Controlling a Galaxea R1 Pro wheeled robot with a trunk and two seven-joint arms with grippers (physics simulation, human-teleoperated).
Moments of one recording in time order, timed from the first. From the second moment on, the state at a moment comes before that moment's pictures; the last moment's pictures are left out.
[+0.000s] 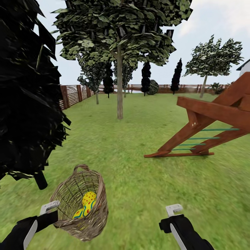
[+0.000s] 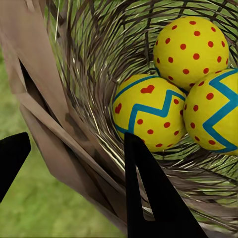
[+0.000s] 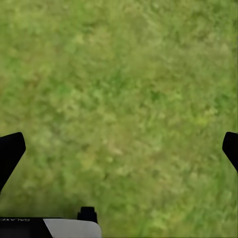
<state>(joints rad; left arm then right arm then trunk) -0.43 0.23 0.33 -0.63 0.07 0.44 -0.26 -0.26 -0.06 0.23 -1.12 -0.11 0.85 -0.20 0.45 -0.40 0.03</state>
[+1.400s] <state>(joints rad) -0.43 0.22 0.33 -0.63 0.07 0.44 -0.26 -0.26 -0.06 0.23 -1.12 -0.11 0.85 -0.20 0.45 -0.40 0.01</state>
